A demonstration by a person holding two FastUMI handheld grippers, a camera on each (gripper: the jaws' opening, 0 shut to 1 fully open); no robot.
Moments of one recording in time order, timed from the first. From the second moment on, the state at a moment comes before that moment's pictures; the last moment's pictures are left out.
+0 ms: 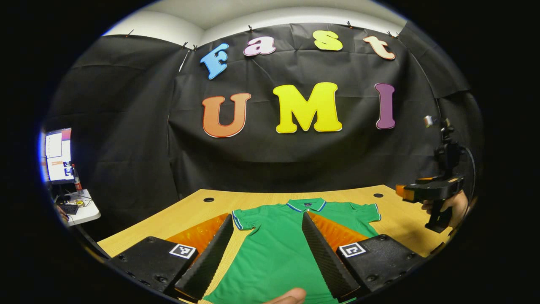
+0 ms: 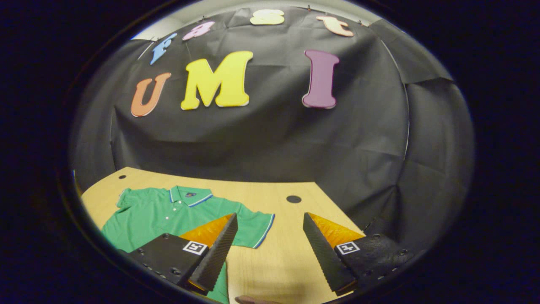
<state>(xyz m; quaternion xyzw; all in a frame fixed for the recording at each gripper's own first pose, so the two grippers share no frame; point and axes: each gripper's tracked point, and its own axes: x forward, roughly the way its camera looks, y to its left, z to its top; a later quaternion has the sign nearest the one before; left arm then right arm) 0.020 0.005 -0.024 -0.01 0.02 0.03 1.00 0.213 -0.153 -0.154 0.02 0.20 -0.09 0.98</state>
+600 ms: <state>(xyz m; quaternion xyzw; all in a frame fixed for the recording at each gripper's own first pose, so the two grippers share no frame) 0.031 0.034 -0.031 -0.03 0.03 0.07 1.00 0.306 -0.154 -0.274 0.04 0.35 -0.10 0.93</state>
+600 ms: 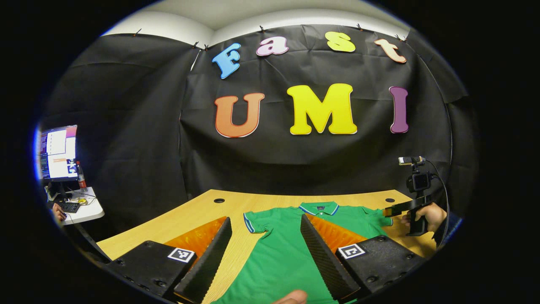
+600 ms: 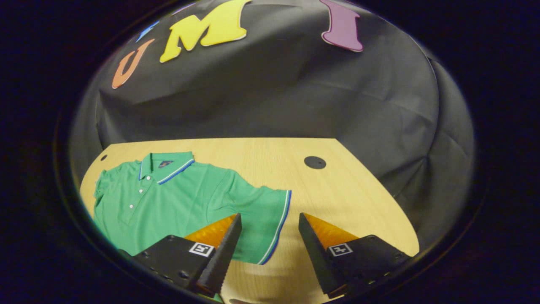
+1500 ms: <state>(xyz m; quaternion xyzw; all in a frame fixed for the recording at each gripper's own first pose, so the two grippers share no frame) 0.019 0.053 -0.018 -0.02 0.02 0.08 1.00 0.316 -0.140 -0.249 0.07 0.34 -0.08 0.93</state>
